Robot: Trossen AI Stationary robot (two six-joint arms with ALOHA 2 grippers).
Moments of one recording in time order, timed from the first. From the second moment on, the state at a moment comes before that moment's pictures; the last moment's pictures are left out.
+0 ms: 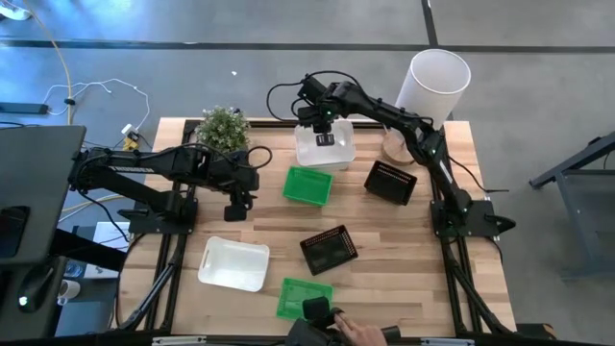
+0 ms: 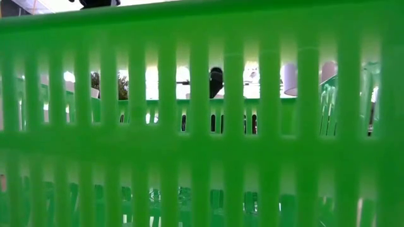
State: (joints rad) left arm 0.11 1.17 1.13 -0.99 -0.14 0.03; right arm -0.52 2.27 2.24 -1.10 0.08 -0.73
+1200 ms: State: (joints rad) left arm 0.11 1.17 1.13 -1.00 -0.15 0.06; right arm -0.58 2.29 2.24 -1.08 0.05 -0.68
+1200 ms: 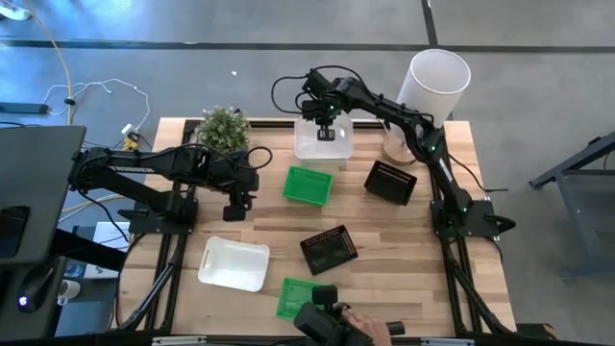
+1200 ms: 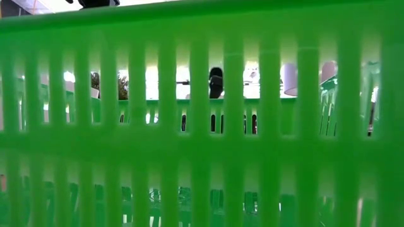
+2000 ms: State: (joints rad) left arm 0.11 1.17 1.13 -1.00 -0.15 0.06; right arm -0.65 2.29 2.32 -1.19 -0.17 -0.68
